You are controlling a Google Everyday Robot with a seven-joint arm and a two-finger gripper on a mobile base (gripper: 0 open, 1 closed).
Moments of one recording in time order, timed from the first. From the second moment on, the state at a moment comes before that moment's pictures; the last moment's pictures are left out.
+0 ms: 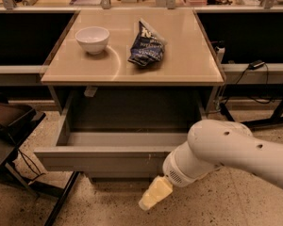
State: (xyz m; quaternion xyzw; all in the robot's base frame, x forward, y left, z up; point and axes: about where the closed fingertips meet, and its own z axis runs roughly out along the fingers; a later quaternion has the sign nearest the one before) arm 0.393 -0.057 0.645 -0.43 0.88 0.17 0.14
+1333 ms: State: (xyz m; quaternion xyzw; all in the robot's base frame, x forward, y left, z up) arm 0.511 0.014 0.719 -0.46 0.86 0.15 0.18
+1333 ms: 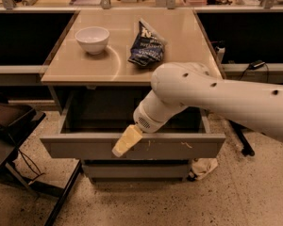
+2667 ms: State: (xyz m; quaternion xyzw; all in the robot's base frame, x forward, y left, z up) arm 0.310 -0.024 0.622 -0.38 0.89 0.20 0.15
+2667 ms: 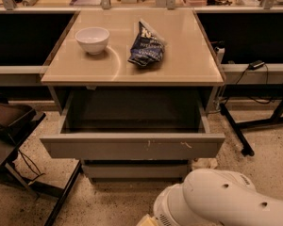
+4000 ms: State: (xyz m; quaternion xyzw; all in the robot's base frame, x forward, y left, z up) arm 0.444 -0.077 0.567 -0.30 0.94 0.16 0.08
